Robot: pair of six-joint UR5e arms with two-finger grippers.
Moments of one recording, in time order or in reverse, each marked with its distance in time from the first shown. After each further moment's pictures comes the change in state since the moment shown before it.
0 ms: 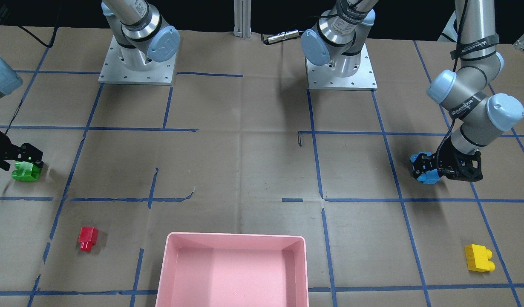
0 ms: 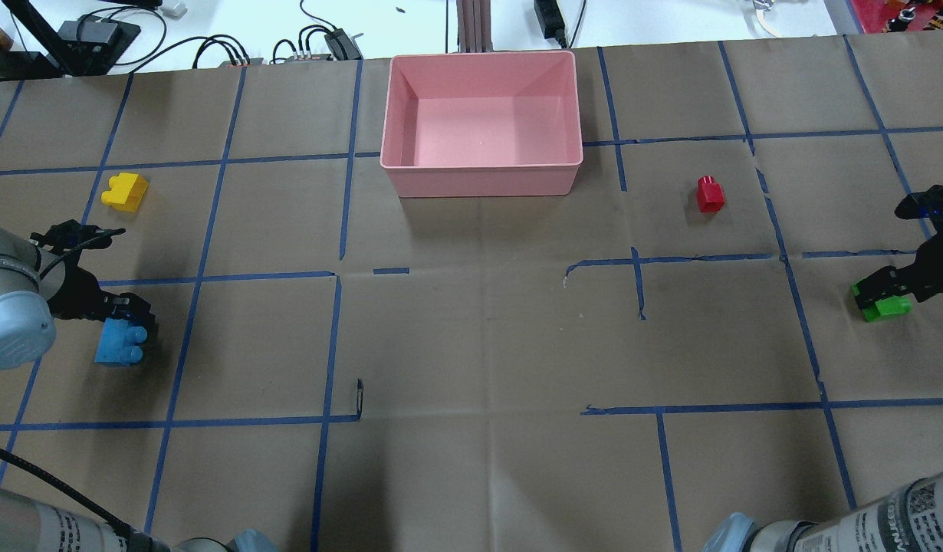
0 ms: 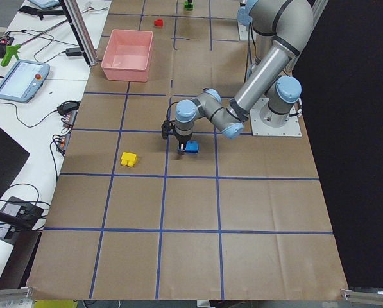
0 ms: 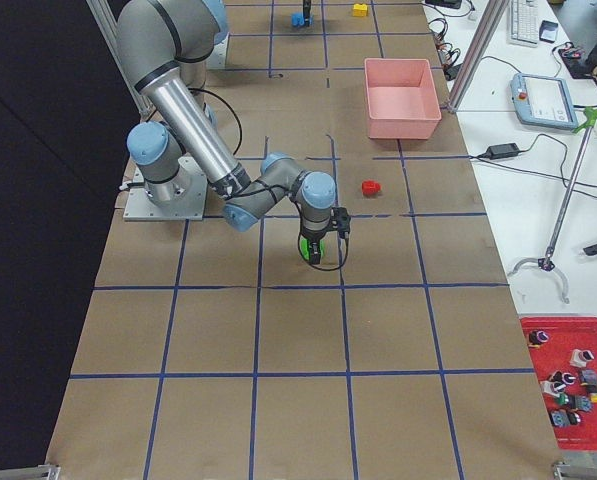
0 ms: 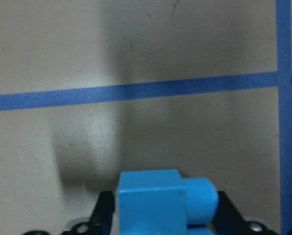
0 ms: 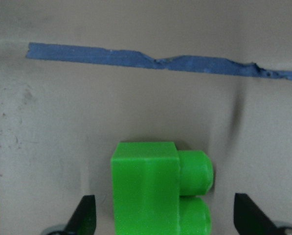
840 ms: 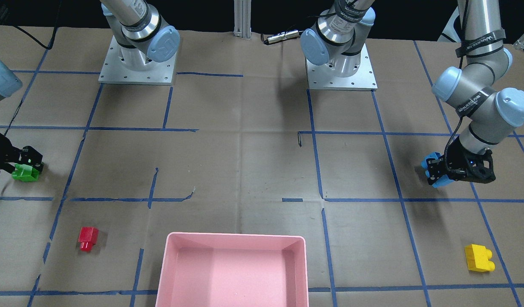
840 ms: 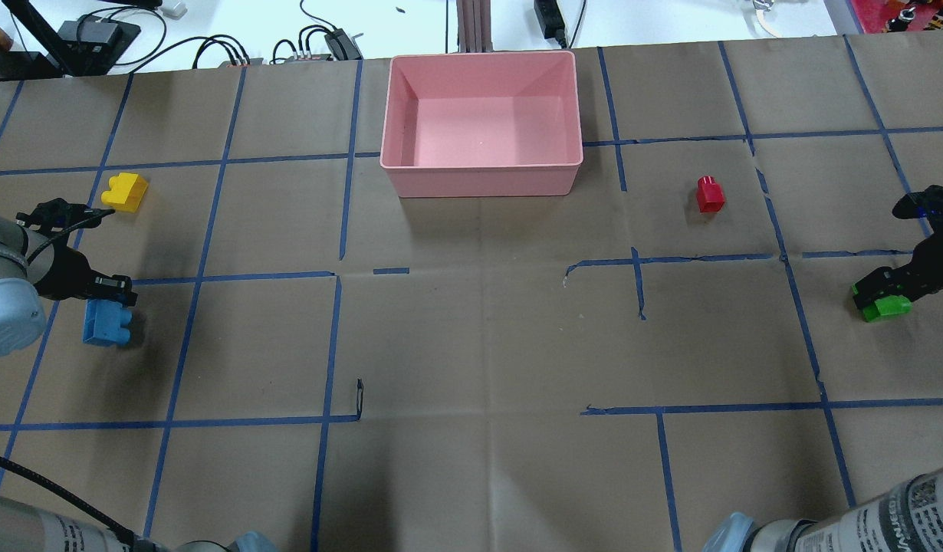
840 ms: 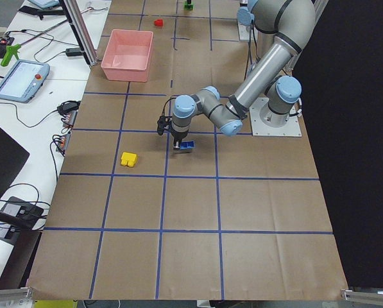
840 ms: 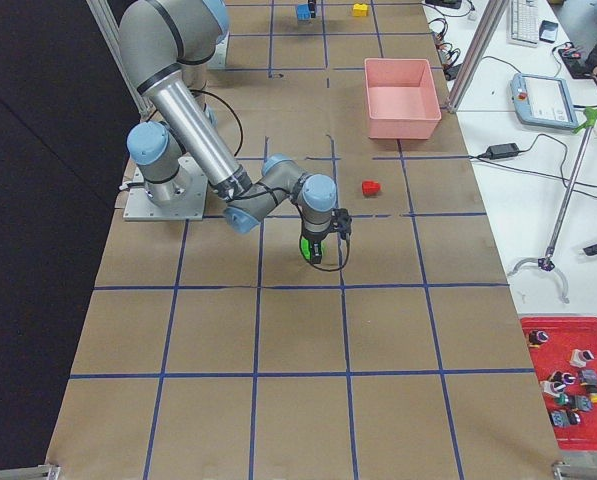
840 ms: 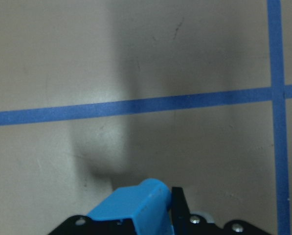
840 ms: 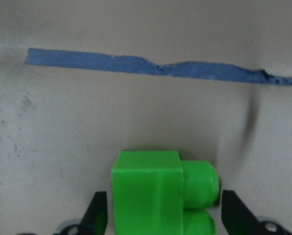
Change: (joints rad) left arm -0.031 0.027 0.059 -0.002 -0.043 -0.001; right arm 0.000 0.018 -0.006 0.000 0.014 -0.001
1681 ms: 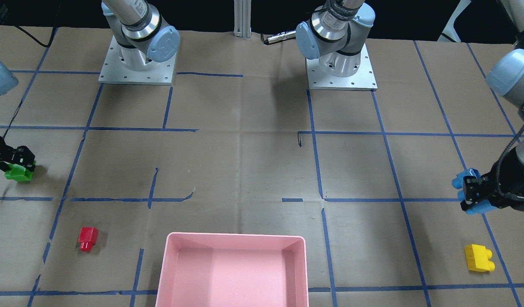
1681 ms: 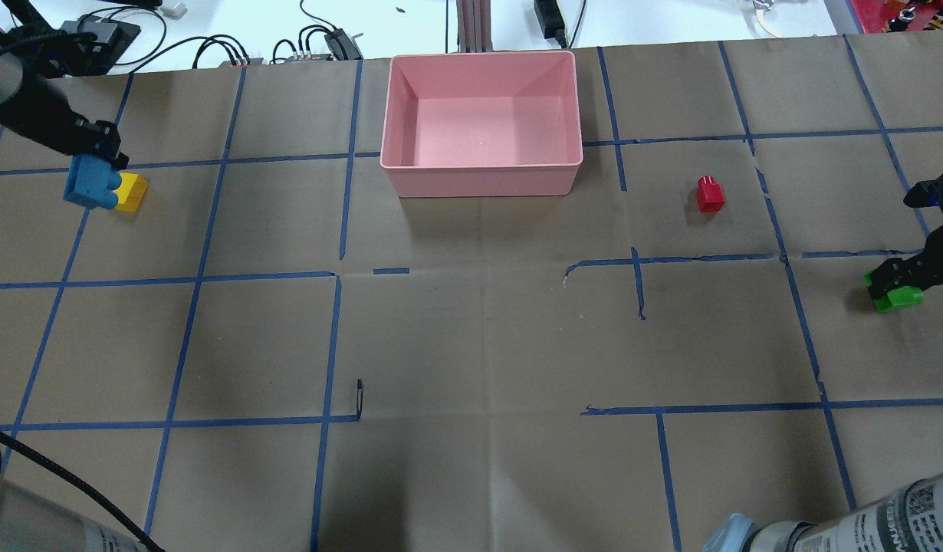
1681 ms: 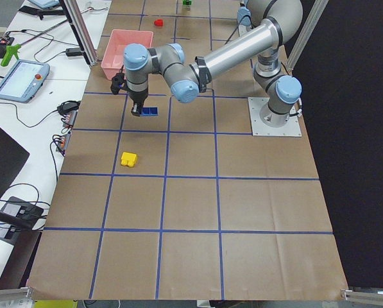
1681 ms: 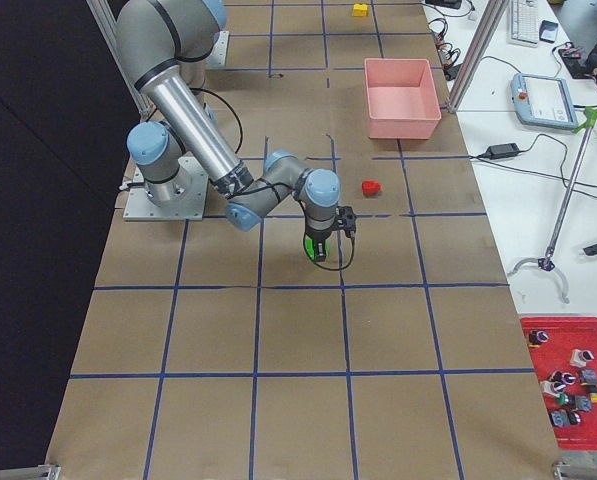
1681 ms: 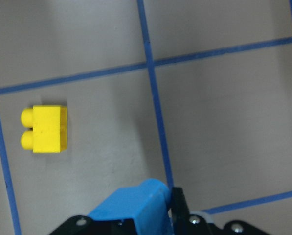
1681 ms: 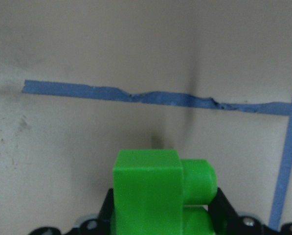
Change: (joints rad) left arm -0.263 -0.114 0.660 -0.550 -0.015 -0.243; right arm 0.012 -0.033 -0.077 0.028 -0.008 0.007
